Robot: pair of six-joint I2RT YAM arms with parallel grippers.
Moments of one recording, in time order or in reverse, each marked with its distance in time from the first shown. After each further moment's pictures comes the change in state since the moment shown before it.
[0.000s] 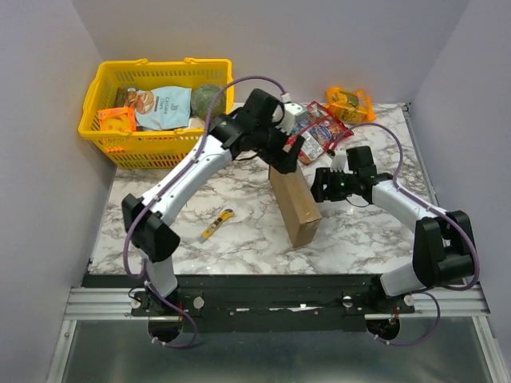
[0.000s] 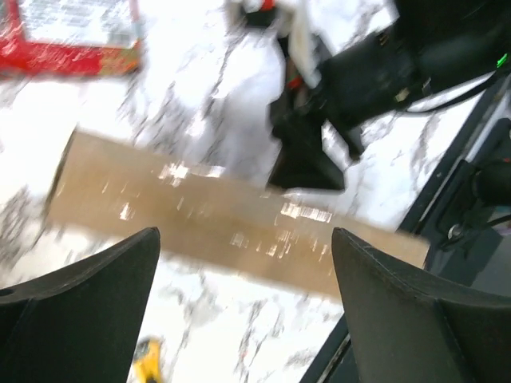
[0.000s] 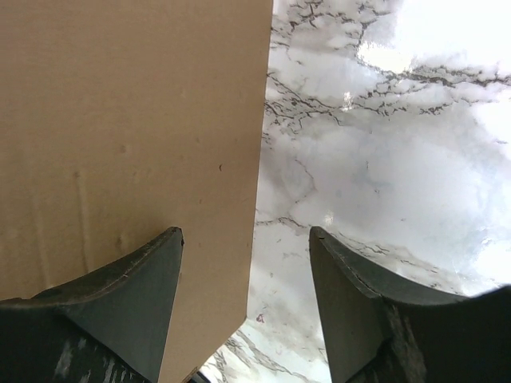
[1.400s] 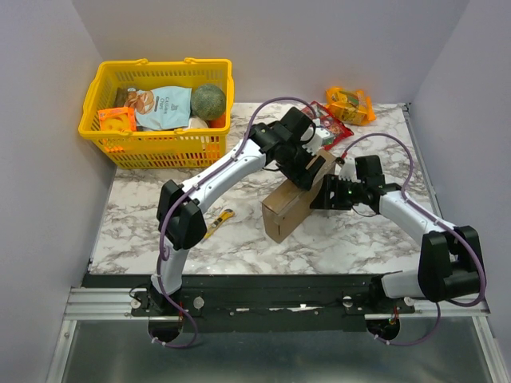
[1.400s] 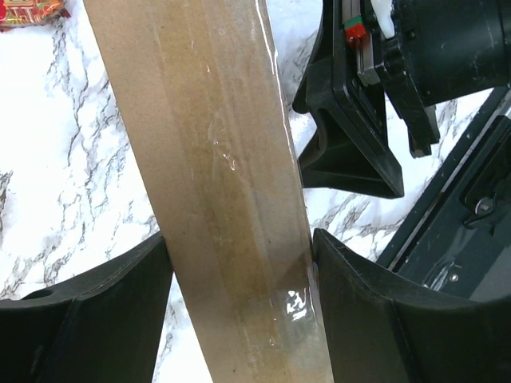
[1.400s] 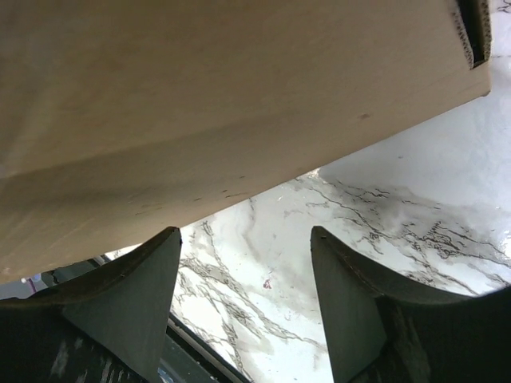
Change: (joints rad) left arm -0.100 0.177 0.048 -0.045 -0.019 0.026; right arm -0.043 -0.123 -0.110 -0.017 -0.016 0.061
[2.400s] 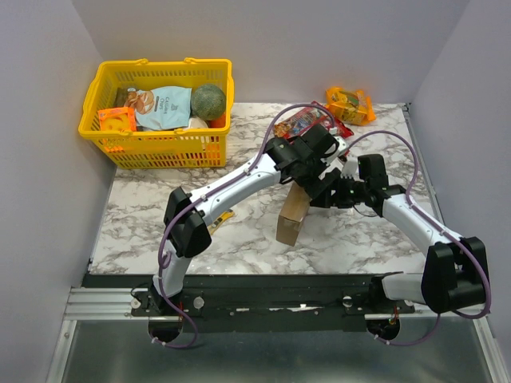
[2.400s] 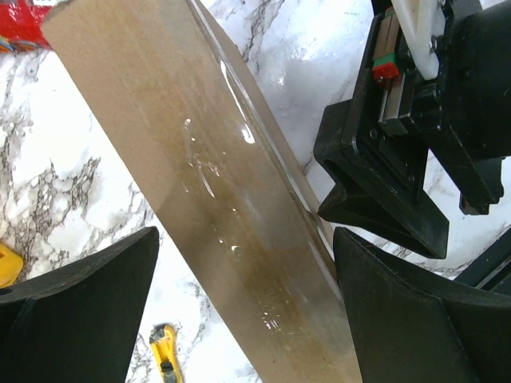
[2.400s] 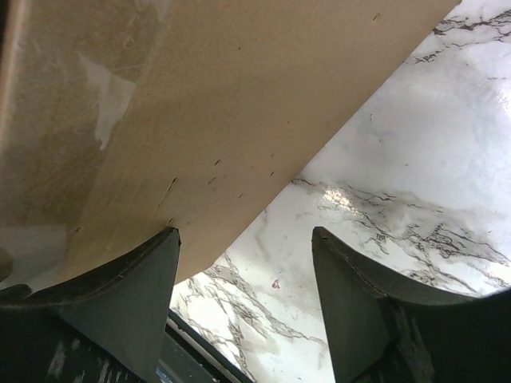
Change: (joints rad) left arm -0.142 0.004 0.032 0.011 -0.390 -0.004; right arm 0.001 -0.070 0.000 -0.005 0.001 -0.002
